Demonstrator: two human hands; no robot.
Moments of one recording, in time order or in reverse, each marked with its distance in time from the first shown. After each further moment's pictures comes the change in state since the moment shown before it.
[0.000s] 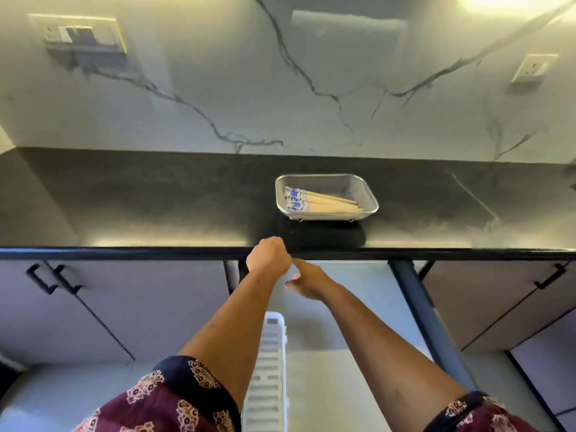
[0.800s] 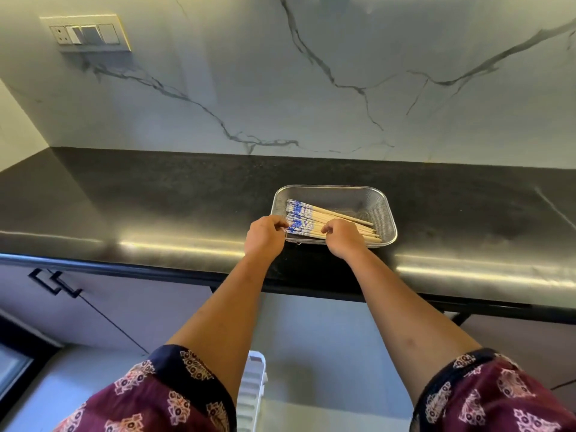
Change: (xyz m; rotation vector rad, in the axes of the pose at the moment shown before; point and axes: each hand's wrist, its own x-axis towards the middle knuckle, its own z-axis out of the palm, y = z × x) left_hand 0.131 0.050 0.007 -0.291 0.271 -0.036; right_hand 0.155 0.057 -0.134 -0.049 0.281 -0.021
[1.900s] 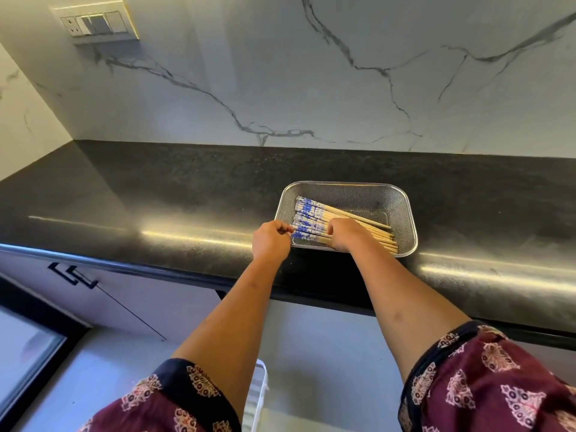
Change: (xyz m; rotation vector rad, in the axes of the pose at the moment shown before) left_hand 0.026 -0.011 0.036 -0.160 0.051 -0.240; right_hand 0.061 0.007 0.008 -0.319 -0.268 -0.086
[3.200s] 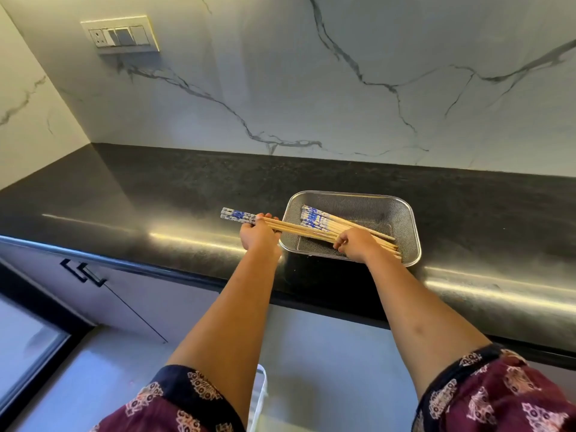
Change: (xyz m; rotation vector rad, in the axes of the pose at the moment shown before) left_hand 0.002 0.028 -0.028 -1.201 0.252 -0.485; right_hand -0.007 0.016 -0.007 0.209 -0.031 -0.037
